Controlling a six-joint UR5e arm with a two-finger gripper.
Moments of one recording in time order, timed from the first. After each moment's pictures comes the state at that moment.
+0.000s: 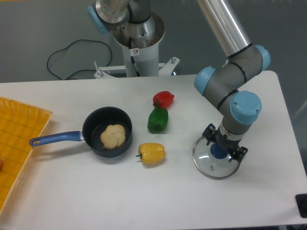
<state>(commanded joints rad) 2.71 -2.16 -1.53 -1.01 1.52 1.39</state>
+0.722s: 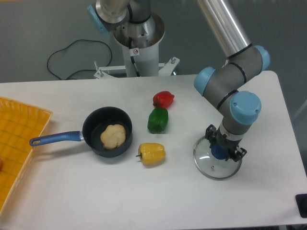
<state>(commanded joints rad) 2.71 -2.16 -1.53 -1.01 1.52 1.43</state>
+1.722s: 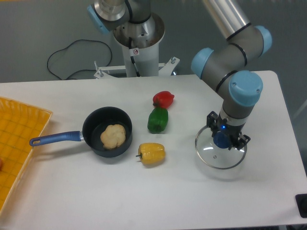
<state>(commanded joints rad) 2.71 -2.00 -1.52 -1.16 1.57 1.43</state>
